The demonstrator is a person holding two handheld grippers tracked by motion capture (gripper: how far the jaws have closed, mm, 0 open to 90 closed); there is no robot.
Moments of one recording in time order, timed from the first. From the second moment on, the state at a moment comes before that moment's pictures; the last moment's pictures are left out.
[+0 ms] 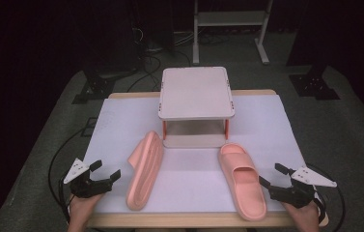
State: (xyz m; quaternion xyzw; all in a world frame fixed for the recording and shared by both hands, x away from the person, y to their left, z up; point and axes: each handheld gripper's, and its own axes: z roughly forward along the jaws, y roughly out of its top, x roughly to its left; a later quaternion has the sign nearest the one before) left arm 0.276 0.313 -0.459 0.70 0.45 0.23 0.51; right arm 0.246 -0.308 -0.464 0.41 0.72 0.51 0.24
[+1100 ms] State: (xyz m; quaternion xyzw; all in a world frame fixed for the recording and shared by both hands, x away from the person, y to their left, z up) left arm 0.308 0.279 -0.471 0.75 0.44 0.17 0.46; right arm 0.246 -0.306 -0.465 0.41 0.71 0.52 0.22
